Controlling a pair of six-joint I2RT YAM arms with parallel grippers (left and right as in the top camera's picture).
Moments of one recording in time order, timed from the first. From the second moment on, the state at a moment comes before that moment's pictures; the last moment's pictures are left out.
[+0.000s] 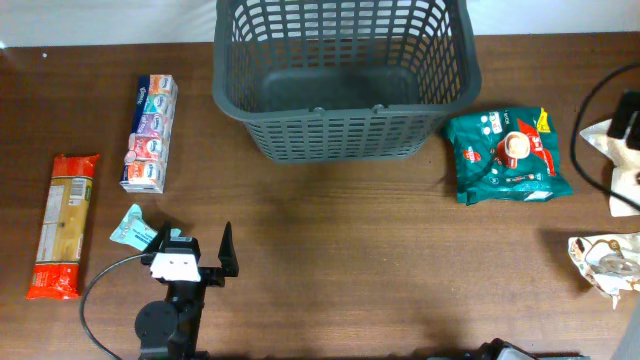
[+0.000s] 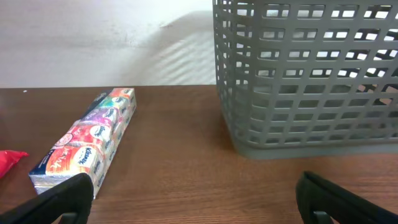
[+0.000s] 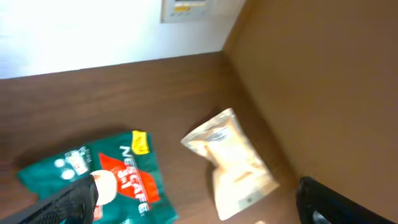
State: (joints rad) left arm 0.03 0.01 0.03 -0.11 0.09 -0.02; right arm -0.53 1.34 1.57 -0.81 -0.03 -0.24
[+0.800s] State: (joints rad) left arm 0.03 0.01 0.03 -0.11 0.09 -0.02; right arm -0.58 1.68 1.58 -1.02 -0.20 -0.24
